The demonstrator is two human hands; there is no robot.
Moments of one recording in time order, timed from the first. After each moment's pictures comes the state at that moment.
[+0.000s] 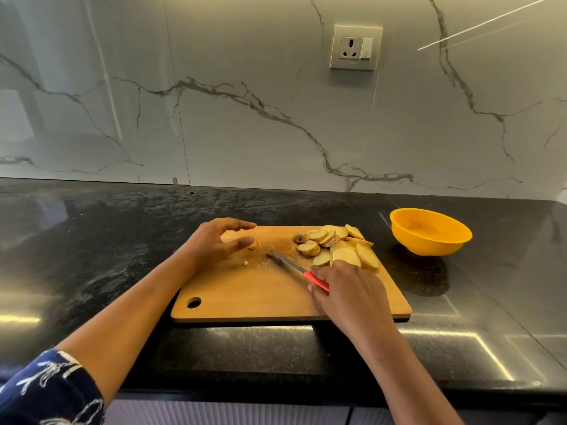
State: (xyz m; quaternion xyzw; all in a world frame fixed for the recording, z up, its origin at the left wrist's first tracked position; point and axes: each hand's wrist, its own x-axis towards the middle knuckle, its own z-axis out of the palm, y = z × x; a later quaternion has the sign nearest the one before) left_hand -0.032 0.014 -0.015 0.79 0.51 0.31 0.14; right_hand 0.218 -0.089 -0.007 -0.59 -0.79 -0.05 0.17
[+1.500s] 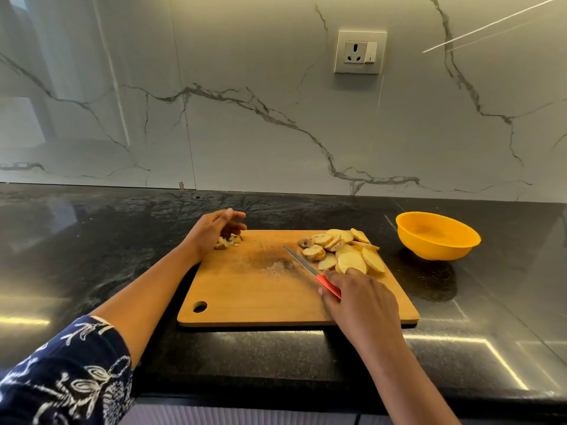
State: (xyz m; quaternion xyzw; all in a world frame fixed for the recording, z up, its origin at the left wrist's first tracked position) left_hand -0.046 0.046 -0.016 0.64 0.52 0.46 0.34; right_hand 0.222 -0.091 -0.018 -0.63 -0.75 -0.04 0.21
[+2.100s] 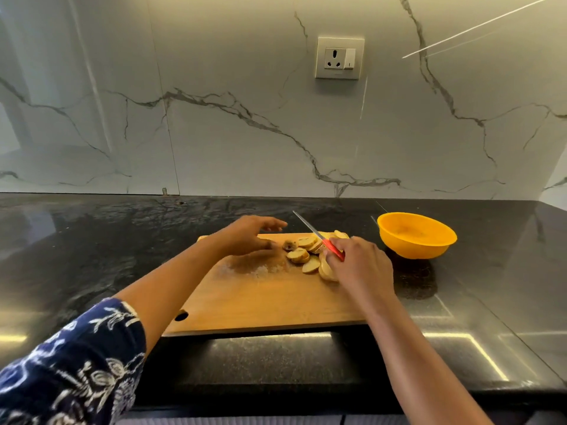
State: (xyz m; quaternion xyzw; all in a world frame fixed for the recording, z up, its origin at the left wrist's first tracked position) left_hand 0.034 0.066 0.008 0.85 0.48 0.15 0.16; right_hand 0.247 -0.044 0.004 -0.68 -0.68 -0.07 0.27
